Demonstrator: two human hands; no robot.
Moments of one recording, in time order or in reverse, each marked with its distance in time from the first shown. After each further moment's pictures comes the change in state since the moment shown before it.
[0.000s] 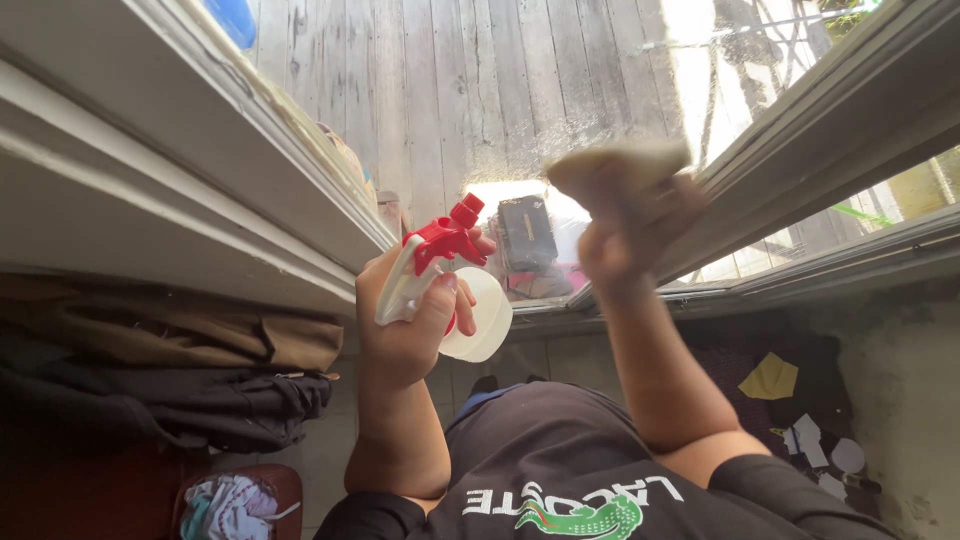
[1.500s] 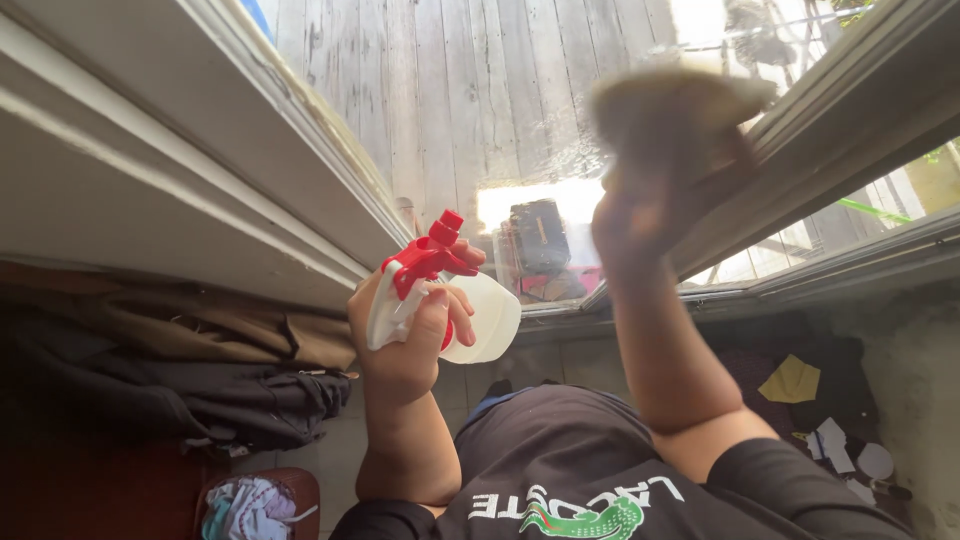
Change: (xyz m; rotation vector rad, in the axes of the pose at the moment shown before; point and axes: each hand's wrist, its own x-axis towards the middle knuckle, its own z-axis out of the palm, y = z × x) left_hand -0.026 0.010 -0.010 -0.009 0.083 0.095; right_hand 0.060 -0.036 0.013 0.553 0.162 0.309
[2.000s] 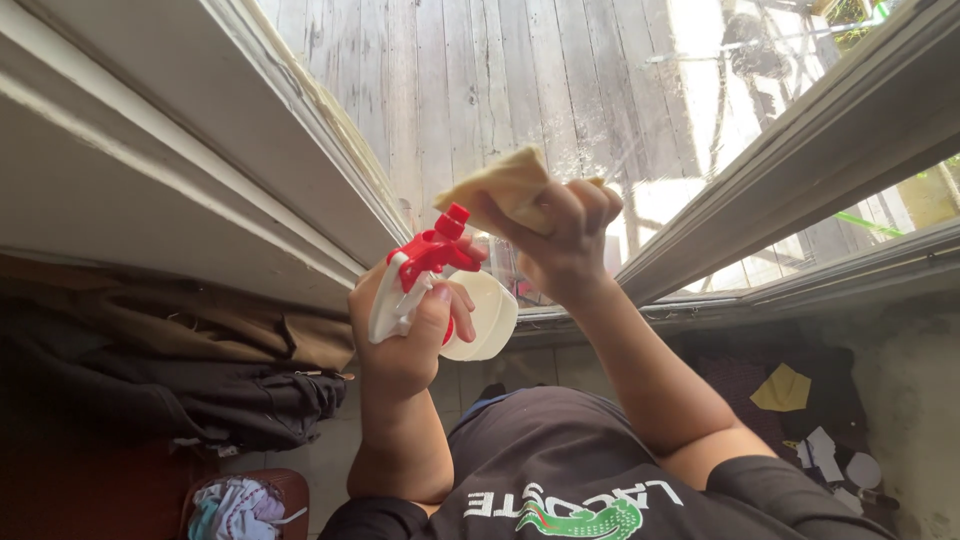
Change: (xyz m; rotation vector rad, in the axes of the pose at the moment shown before) left_hand 0.009 0.008 -0.005 0.023 -0.007 -0.030; right_hand -0.059 -0.007 0.022 -0.765 -0.525 -0.396
